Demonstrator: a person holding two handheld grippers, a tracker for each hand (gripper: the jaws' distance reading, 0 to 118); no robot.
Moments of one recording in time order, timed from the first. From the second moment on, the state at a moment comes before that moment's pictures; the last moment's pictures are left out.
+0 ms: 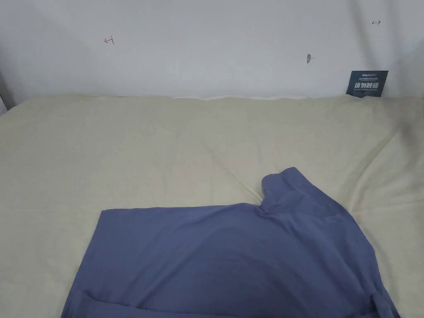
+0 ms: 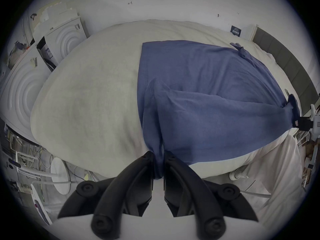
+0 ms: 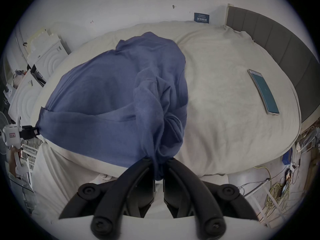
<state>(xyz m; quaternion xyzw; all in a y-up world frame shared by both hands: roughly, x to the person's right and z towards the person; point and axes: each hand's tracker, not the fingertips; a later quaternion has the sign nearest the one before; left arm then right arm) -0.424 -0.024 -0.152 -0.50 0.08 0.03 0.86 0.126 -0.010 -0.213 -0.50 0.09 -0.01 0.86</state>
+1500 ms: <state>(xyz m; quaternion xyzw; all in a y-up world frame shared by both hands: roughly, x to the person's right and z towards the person) -0.397 0.057 -0.313 -0.36 0.06 0.02 0.93 0.080 -0.022 -0.594 -0.54 0.08 0.10 0.83</state>
